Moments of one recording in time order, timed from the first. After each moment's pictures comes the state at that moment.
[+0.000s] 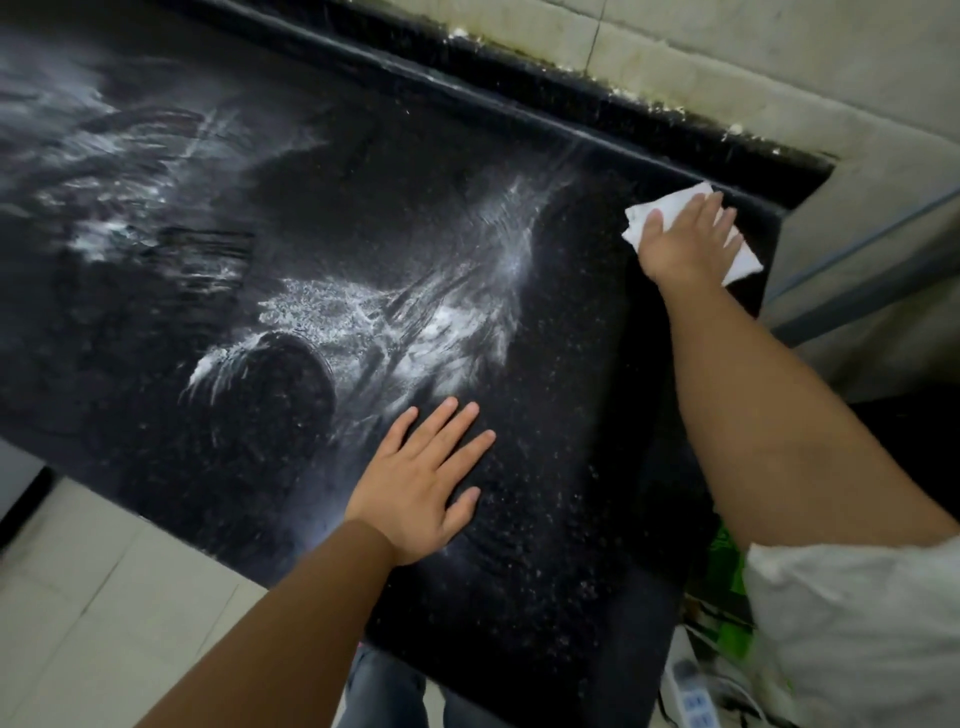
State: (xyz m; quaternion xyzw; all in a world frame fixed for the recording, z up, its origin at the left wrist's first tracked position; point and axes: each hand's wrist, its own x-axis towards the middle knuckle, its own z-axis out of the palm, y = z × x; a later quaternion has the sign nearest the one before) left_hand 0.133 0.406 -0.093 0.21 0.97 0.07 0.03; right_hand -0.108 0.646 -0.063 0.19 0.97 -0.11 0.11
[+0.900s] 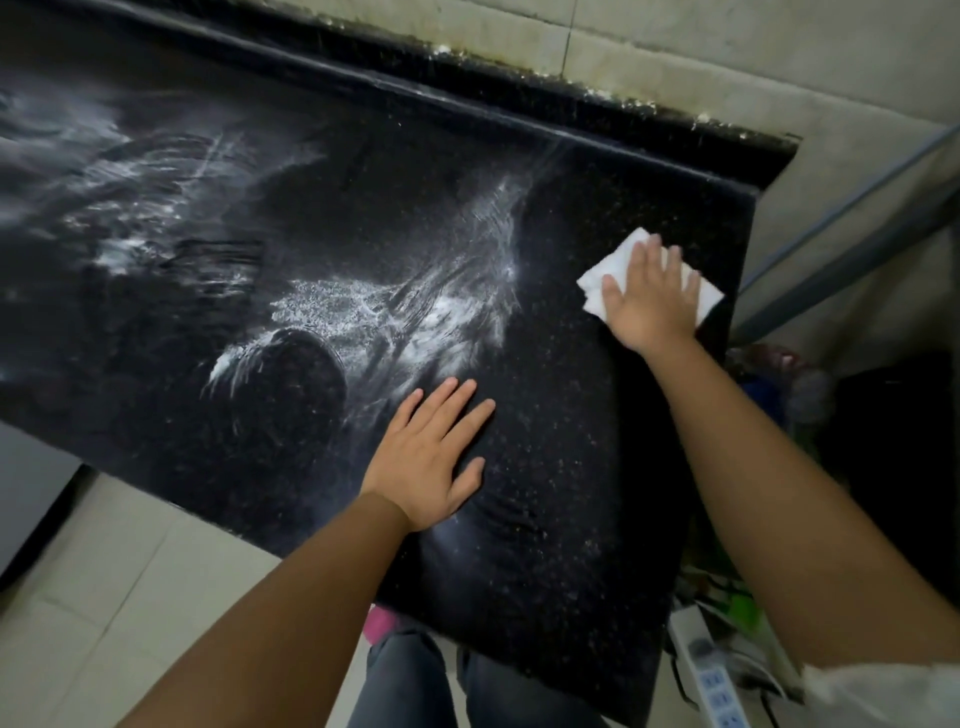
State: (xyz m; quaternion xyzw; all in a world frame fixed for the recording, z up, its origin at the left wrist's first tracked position) left_hand 0.132 0.407 -0.094 0.21 0.97 0.11 -0.04; right_hand -0.019 0.636 -0.064 0.06 0.99 -0.07 0.14
